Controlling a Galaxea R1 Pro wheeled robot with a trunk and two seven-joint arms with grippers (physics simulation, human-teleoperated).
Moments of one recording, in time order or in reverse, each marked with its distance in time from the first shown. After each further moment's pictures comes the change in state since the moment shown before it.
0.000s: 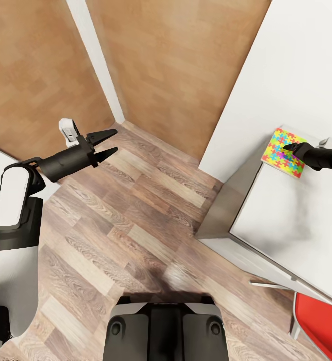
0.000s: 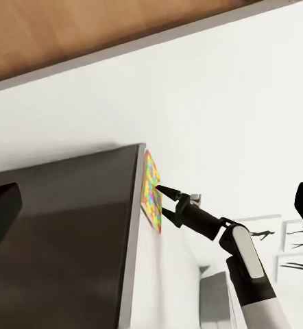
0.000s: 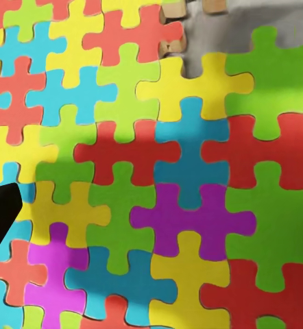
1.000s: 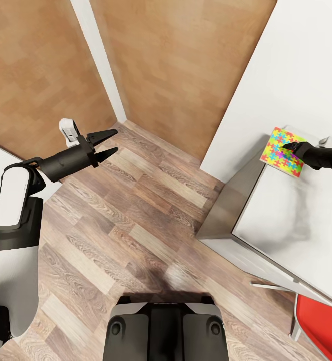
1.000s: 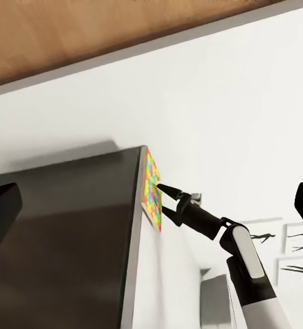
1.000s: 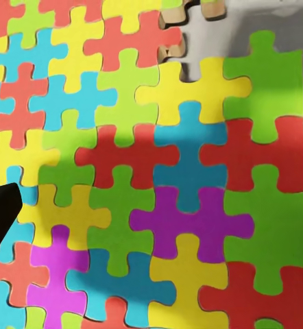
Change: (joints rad) left arm 0.000 -0.002 0.000 0.000 0.000 0.000 0.001; right arm 0.000 -0.005 0.001 0.000 0.003 0.001 0.042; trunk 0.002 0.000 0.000
